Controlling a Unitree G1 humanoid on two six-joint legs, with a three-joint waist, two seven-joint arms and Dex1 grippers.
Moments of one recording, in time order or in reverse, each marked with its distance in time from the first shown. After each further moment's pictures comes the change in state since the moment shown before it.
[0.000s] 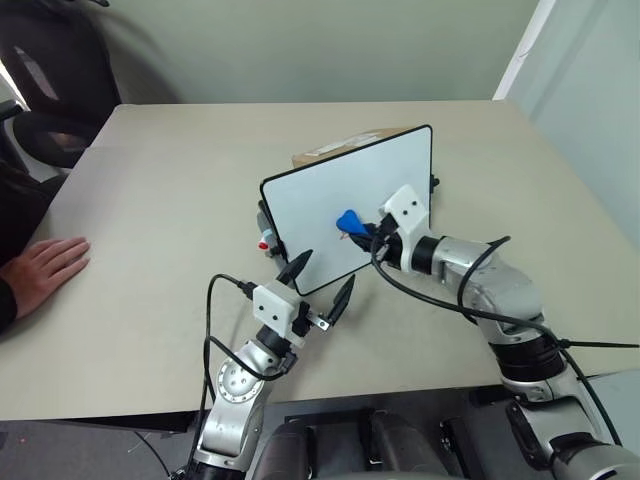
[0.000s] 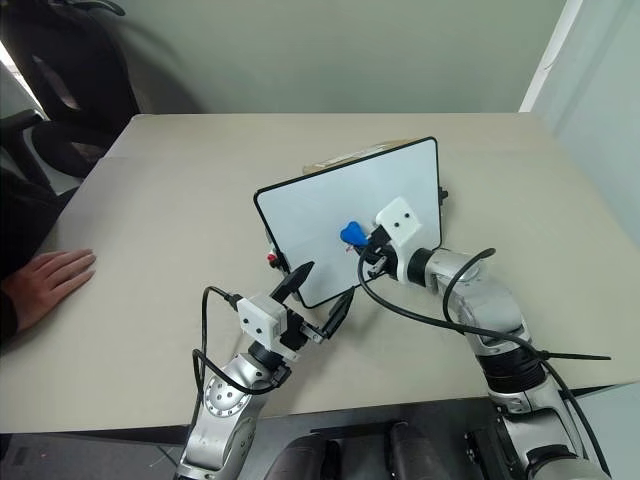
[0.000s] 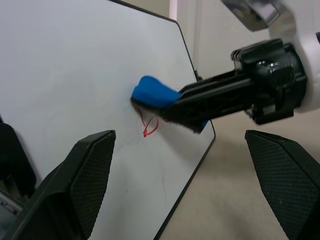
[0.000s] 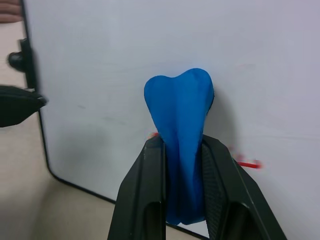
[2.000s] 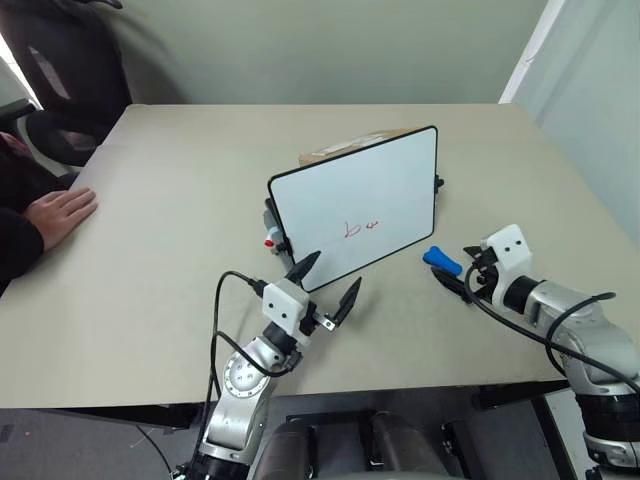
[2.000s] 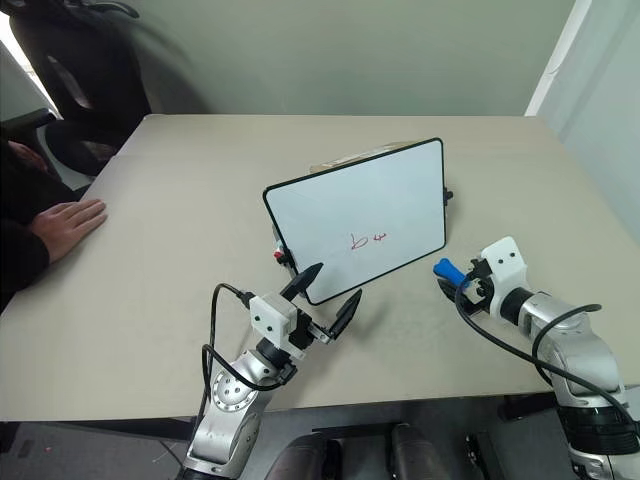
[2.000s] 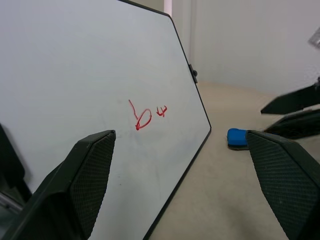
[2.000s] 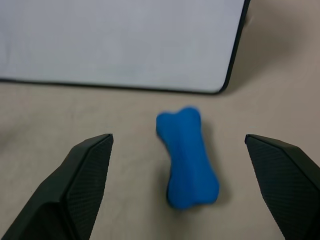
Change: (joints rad) left arm -0.029 -0.006 -0.016 0.046 0.025 -0.001 -0.020; right arm 0.353 -0.267 -0.307 0.000 0.066 -0.107 0.003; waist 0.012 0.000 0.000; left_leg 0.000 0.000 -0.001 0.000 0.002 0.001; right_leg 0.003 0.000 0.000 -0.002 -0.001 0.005
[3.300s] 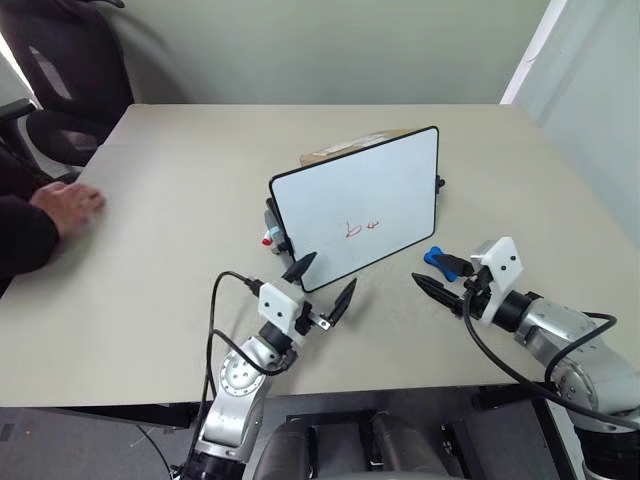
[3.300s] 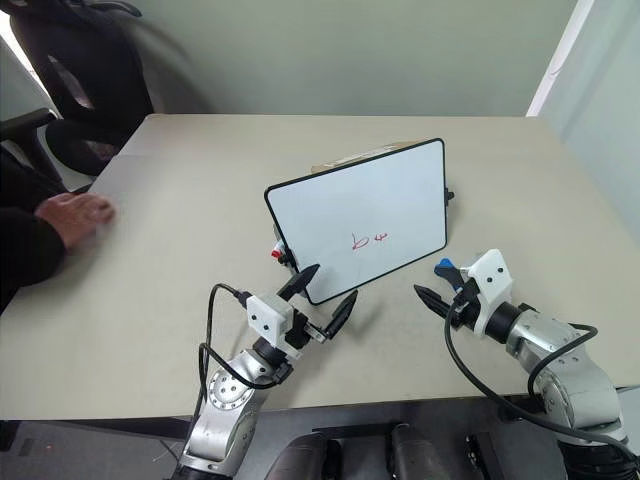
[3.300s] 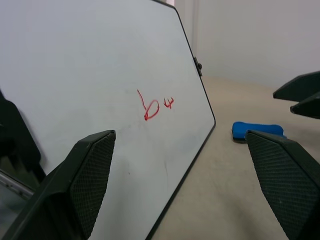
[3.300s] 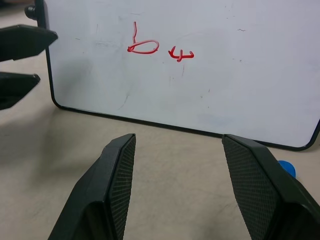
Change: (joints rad) left arm -0.006 0.024 0.021 0.013 -0.019 -0.002 -0.003; right arm 0.160 0.054 -0.020 -0.251 0.101 -0.118 0.061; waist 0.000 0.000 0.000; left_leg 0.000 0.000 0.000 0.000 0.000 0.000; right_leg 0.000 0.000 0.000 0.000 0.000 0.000
